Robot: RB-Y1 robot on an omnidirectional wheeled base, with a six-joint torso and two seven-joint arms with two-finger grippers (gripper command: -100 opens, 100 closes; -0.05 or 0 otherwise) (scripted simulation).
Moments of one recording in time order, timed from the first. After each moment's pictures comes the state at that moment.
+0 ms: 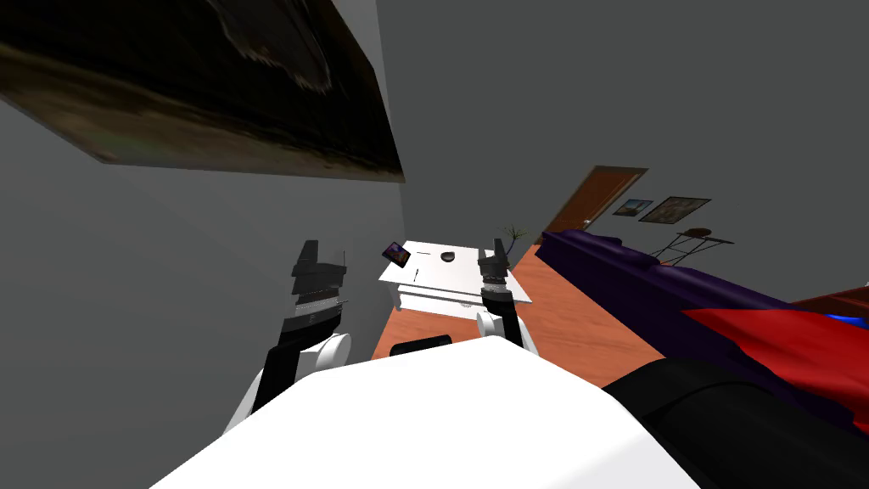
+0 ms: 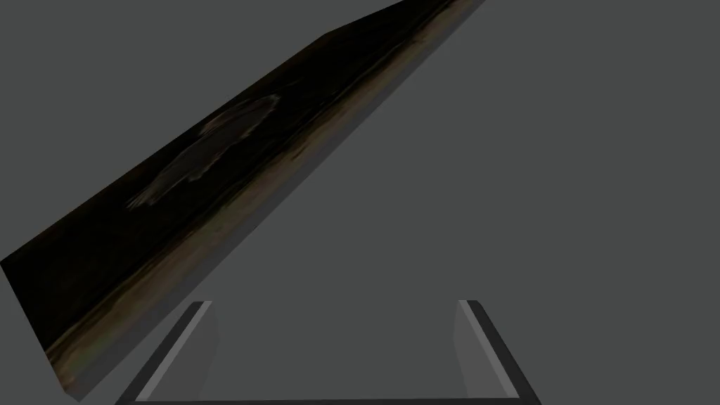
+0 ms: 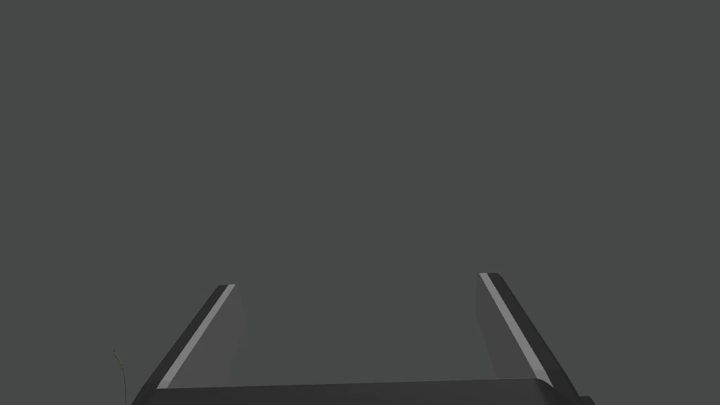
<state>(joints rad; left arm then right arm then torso) 0.51 -0.01 -0.04 -2.33 -0.01 -0.38 -0.02 0.50 0.04 0.00 -2.28 0.12 -0.48 -0.10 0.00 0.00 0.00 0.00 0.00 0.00</state>
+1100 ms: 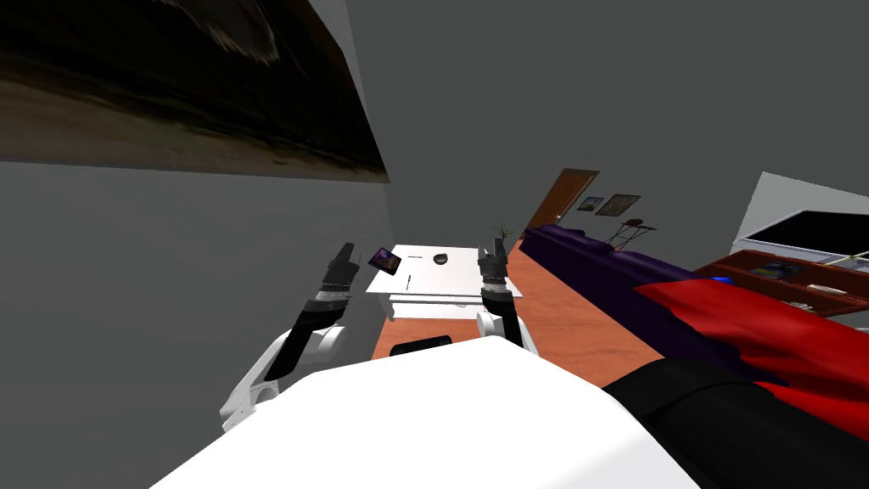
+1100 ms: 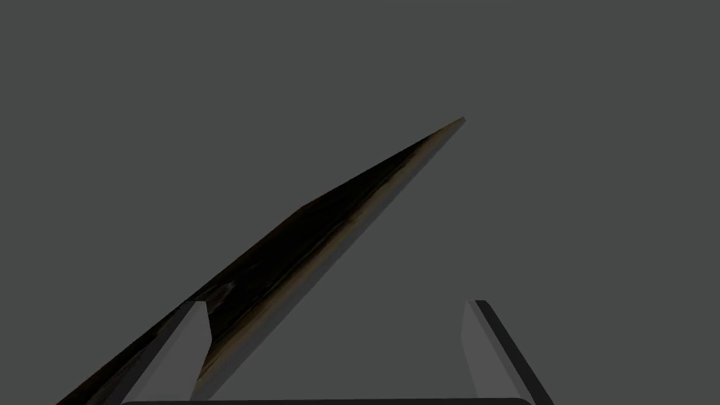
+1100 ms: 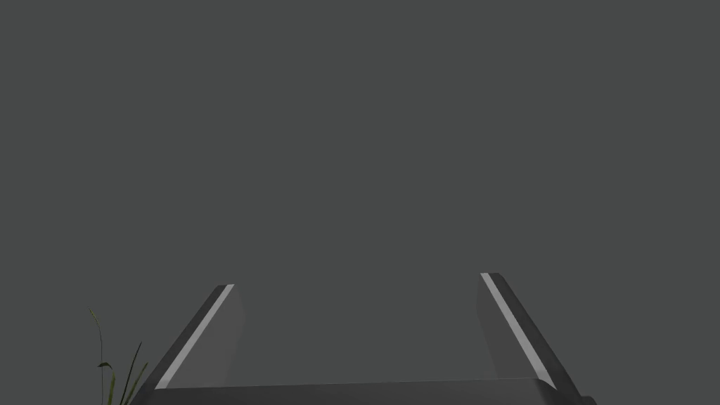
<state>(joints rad) 0.35 0.30 -0.04 -2.12 0.02 -0.39 -0.12 0.50 0.04 0.00 -2.28 0.12 -0.48 -0.10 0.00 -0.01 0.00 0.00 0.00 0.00</state>
